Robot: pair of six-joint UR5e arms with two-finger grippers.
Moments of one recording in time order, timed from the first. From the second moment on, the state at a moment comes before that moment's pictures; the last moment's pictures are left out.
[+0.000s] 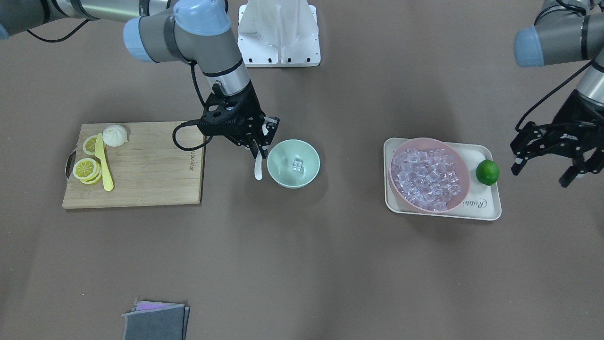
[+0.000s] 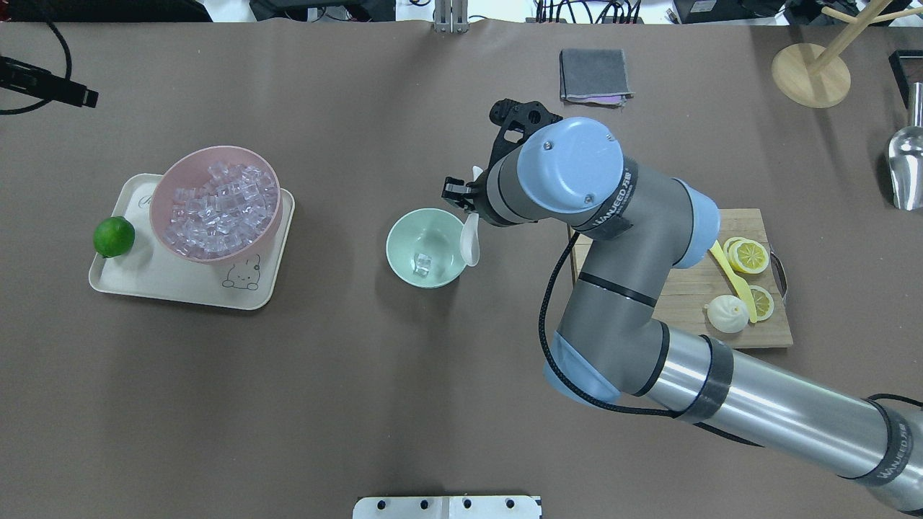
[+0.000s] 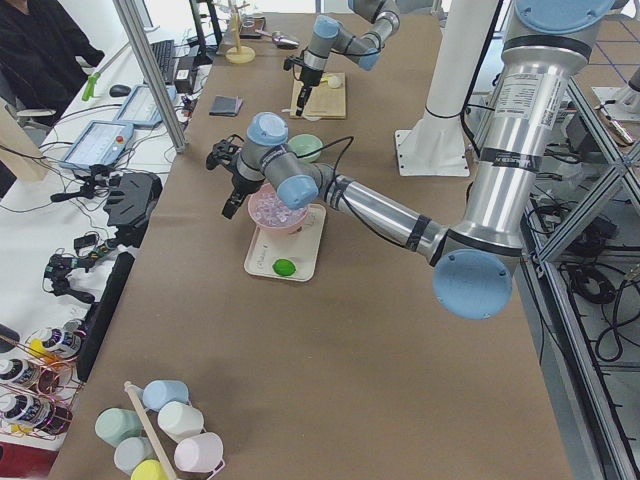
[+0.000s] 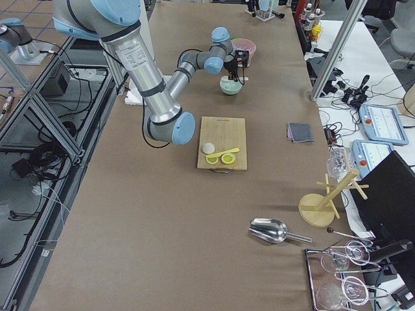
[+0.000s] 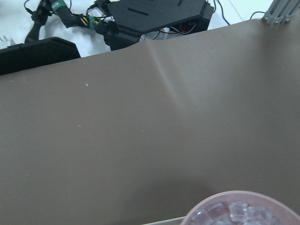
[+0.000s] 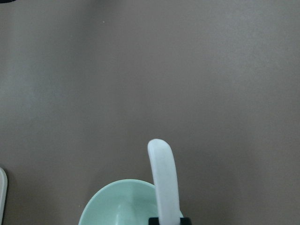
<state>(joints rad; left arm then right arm) -1.21 -1.76 -1.78 -2.04 -2.11 -0.46 0.55 -0.88 1.69 -1.34 1.69 1.45</state>
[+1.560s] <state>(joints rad) -1.27 -1.71 -1.77 -2.06 -2.13 -0.43 0.45 -0.75 1.46 -1.22 1.56 1.47</state>
